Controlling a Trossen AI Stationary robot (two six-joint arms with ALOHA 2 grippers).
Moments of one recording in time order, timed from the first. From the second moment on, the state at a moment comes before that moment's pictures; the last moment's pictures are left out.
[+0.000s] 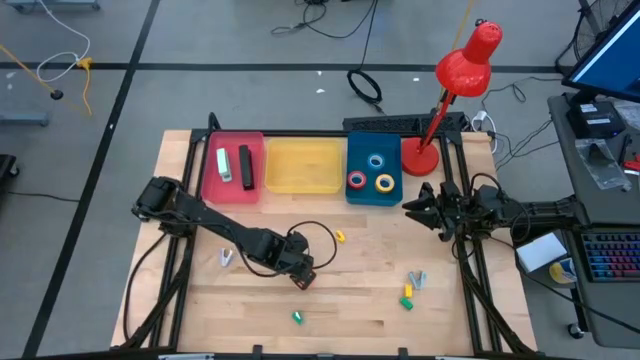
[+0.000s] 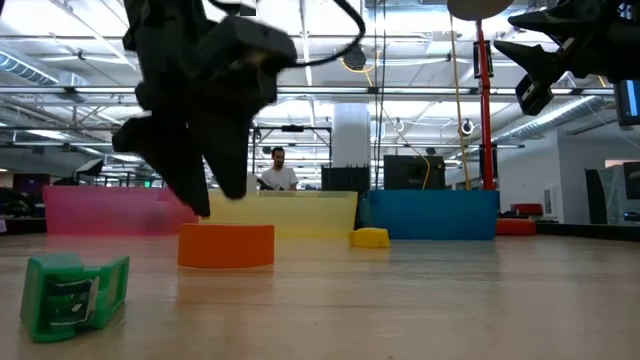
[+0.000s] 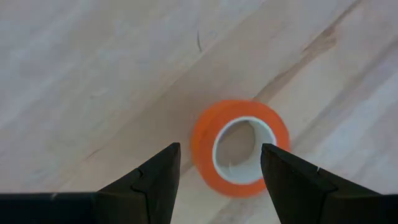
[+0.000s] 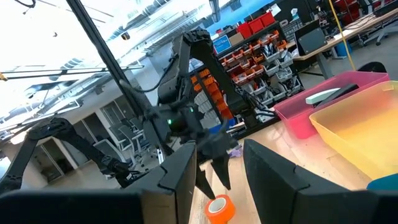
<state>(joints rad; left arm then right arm) -0.36 1.84 1.22 -0.63 -0.10 -1.20 0.01 0.18 0.10 0.25 -0.06 0.54</state>
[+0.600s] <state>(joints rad) -0.35 1.94 1.22 -0.62 -0.02 -1.24 0.01 0.18 0.10 0.23 -0.06 0.54</state>
